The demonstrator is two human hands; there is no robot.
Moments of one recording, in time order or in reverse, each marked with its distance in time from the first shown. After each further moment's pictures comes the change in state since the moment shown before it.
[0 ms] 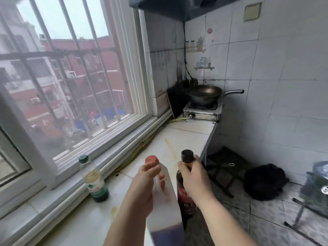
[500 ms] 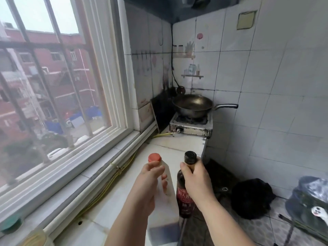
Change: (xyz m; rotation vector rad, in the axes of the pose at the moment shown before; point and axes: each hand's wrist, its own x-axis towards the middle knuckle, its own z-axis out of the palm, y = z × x) left_hand 0.184 0.035 0.065 0.087 -0.160 -0.027; right_hand 0.181 0.020 0.005 -0.084 0.134 0.029
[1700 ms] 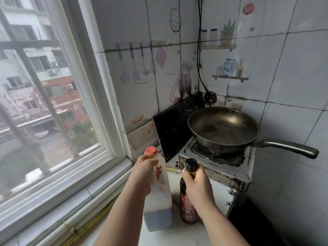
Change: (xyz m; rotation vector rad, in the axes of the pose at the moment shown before) left_hand 0.368 0.067 0.108 -0.021 0.439 0.023; right_hand 0.380 0.085 0.043 0.011 -0.275 0.017
